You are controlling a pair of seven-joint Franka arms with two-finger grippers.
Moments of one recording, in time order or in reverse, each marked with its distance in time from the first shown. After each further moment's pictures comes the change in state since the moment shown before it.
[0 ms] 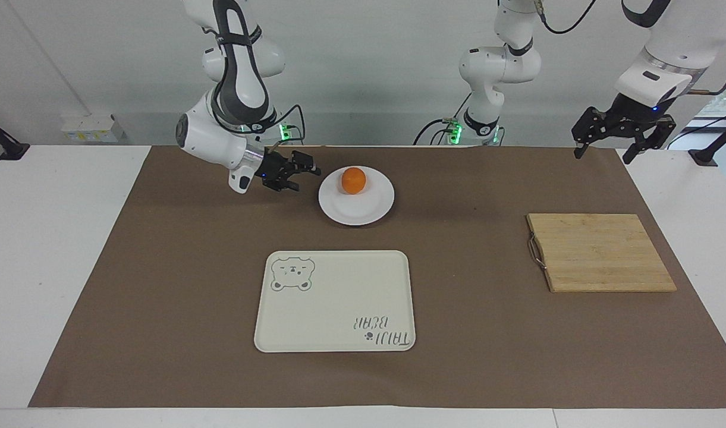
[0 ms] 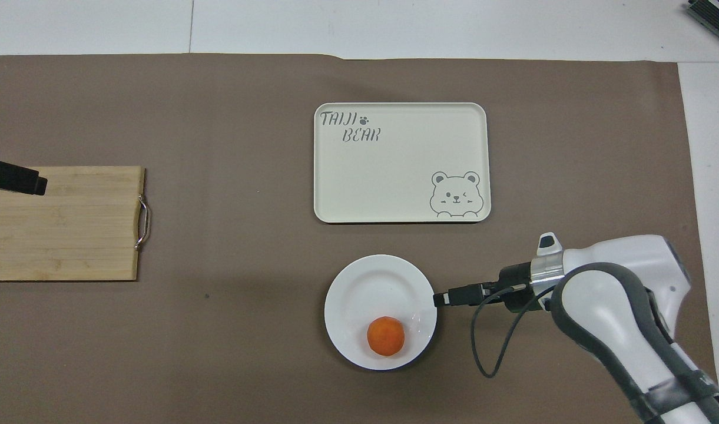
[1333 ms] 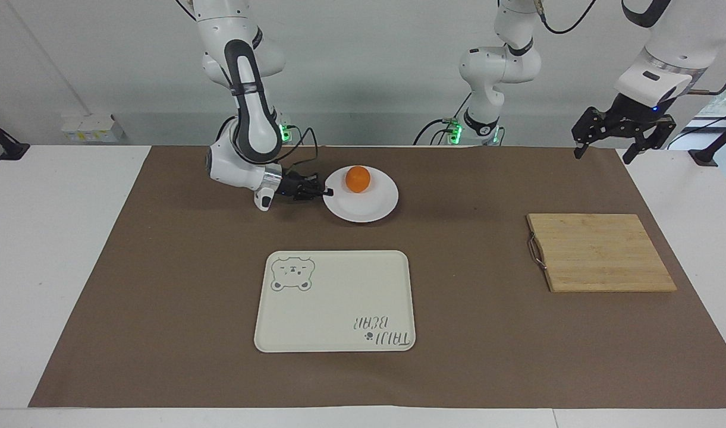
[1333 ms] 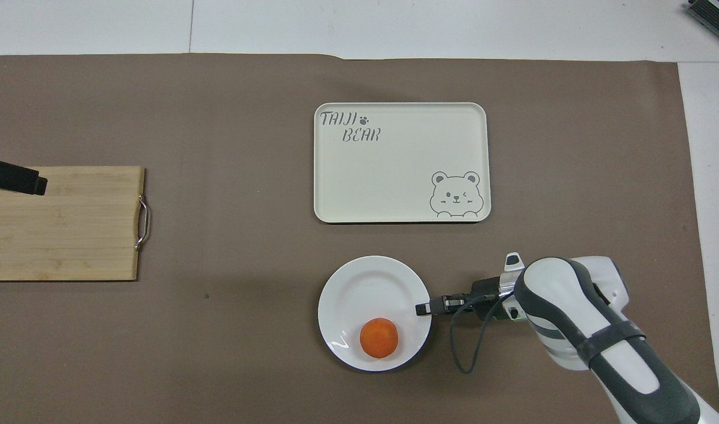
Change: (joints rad) left arm 0.000 0.000 0.000 0.000 0.000 0.000 0.000; right arm 0.040 0.166 -0.007 -0.057 0.233 0.035 -0.206
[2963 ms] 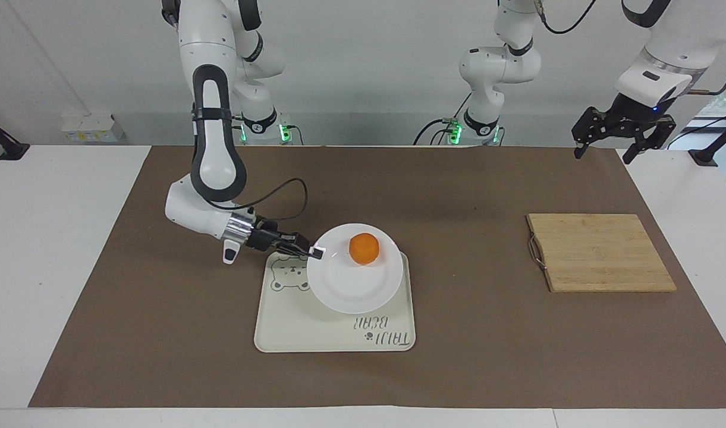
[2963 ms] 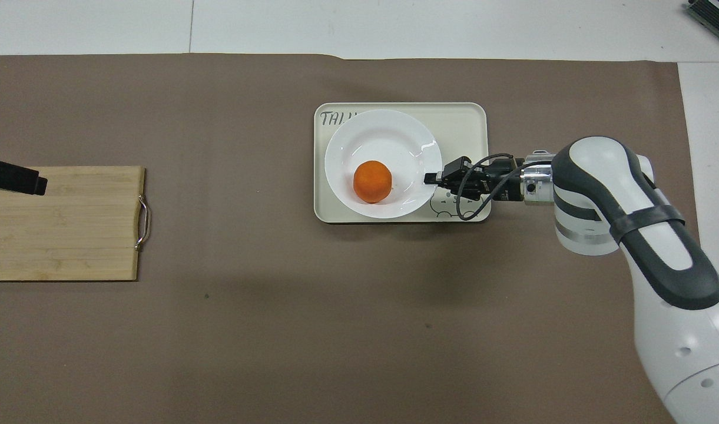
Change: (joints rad) left arm 0.000 0.000 0.000 0.000 0.000 0.000 0.000; right arm -0.116 0.347 -0.004 0.609 0.133 -0.004 0.298
